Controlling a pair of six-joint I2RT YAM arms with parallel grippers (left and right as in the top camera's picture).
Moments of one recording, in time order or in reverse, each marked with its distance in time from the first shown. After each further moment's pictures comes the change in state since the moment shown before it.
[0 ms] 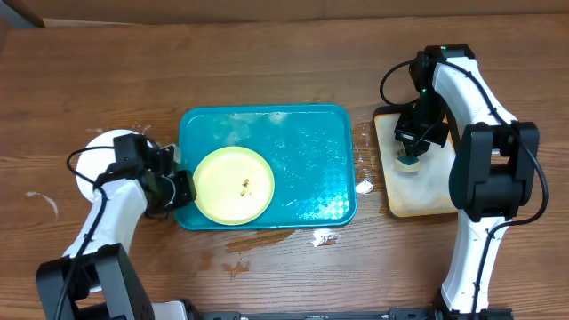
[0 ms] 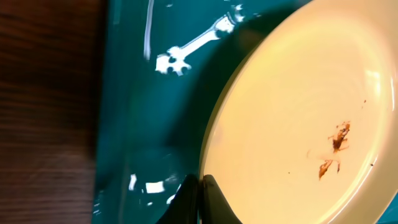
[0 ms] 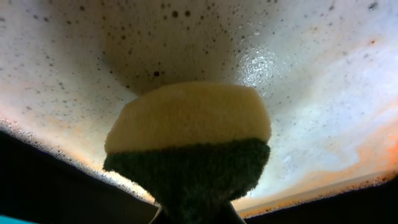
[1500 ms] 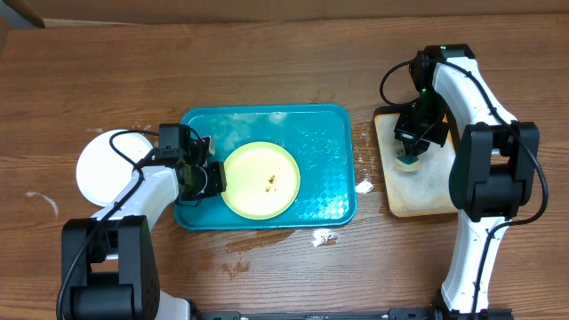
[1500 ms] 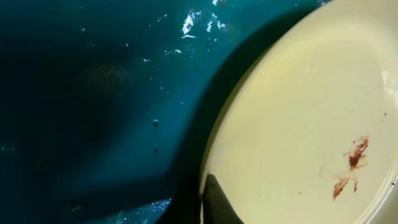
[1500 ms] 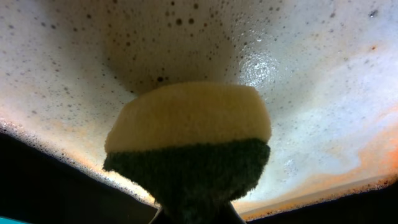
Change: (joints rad) left arm -0.198 0.136 0.021 0.151 0.007 -0.102; right arm 0.000 0.000 0.000 0.009 0.000 -0.001
